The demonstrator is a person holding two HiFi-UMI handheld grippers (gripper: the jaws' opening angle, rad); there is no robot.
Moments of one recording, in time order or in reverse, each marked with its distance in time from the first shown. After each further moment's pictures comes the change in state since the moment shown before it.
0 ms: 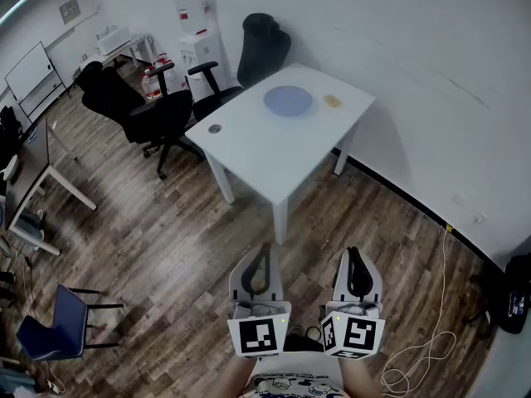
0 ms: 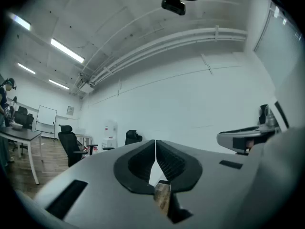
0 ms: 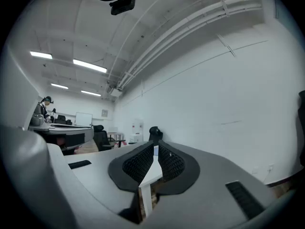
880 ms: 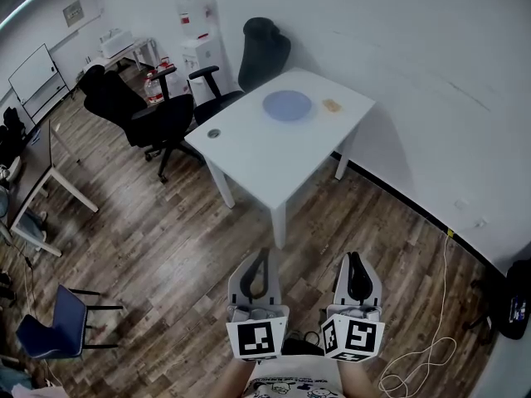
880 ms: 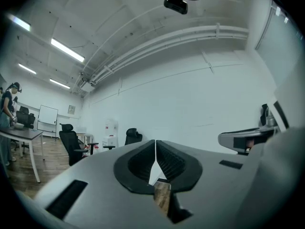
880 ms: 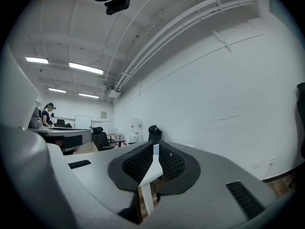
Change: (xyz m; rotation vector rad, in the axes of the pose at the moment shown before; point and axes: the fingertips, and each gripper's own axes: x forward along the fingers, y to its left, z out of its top) left arm 0.007 -0.016 -0.007 -0.008 0.019 0.013; right arm 0.002 -0.025 -0.009 0.056 0.018 -0.009
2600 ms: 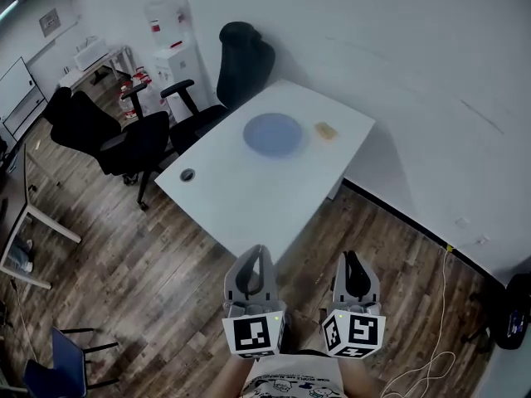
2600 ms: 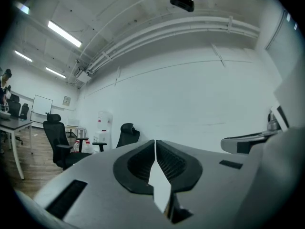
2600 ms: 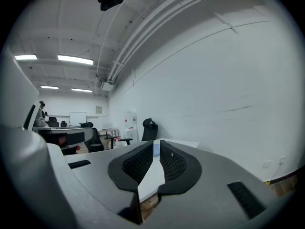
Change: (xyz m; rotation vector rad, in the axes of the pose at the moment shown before) left arm 0.247 0.050 -0.027 -0.051 0.047 -0.036; right arm 0.238 -0.036 -0.022 0.016 0.090 -0.026
